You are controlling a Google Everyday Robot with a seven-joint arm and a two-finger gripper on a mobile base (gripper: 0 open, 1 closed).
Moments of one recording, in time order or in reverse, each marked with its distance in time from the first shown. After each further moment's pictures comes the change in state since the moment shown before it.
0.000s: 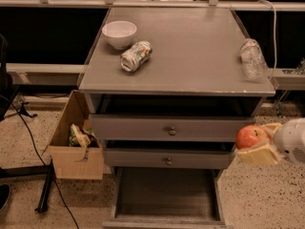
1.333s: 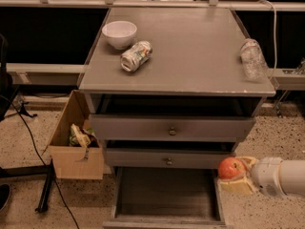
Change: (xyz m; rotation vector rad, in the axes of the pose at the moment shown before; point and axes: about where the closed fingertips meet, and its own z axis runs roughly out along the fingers) arm 0.085 0.024 0.102 -0.110 -0.098 0.006
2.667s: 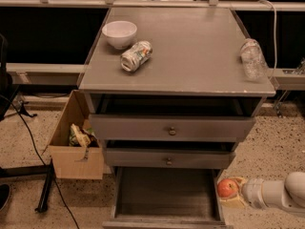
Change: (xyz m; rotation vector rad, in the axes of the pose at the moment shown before) arm 0.163 -0.068 0.120 -0.058 0.051 -0.069
